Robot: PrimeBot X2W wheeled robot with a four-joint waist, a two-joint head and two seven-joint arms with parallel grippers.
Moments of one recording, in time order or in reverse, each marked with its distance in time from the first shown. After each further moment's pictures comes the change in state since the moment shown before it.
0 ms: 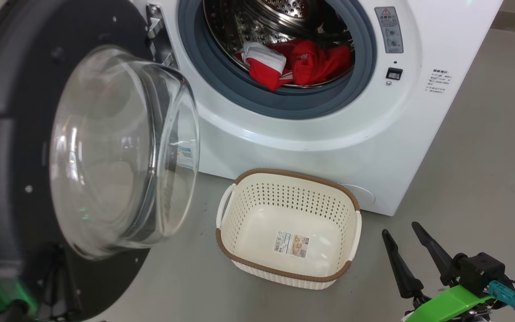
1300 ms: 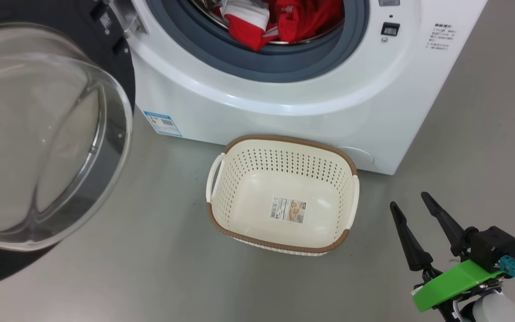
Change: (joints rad) left arm -0.362 0.049 0.557 0.268 0.170 -0.130 -0.001; right arm -0.082 -0.057 0.008 -0.014 -0.009 0.000 0.000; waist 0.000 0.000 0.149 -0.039
